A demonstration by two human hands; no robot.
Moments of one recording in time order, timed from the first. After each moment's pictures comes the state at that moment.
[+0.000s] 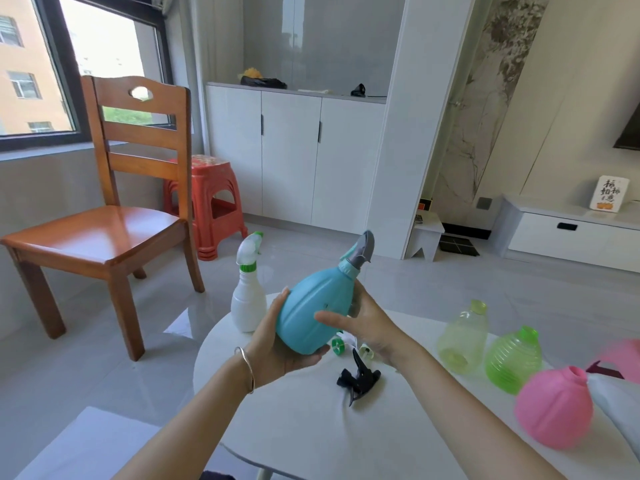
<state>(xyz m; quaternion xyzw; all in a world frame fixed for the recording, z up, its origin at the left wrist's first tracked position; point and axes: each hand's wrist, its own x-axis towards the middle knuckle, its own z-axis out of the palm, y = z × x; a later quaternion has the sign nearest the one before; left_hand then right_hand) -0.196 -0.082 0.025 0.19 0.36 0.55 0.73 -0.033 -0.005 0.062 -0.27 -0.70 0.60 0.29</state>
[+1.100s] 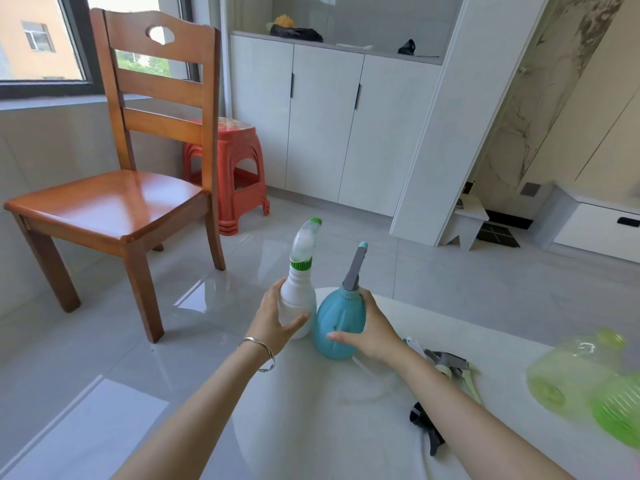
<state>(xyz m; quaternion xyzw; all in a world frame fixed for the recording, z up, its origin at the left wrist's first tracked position) -0.340 -0.011 -0.074 0.49 0.69 0.49 0.19 -0.154 0.070 -0.044 -0.40 -0.77 0.45 0.21</state>
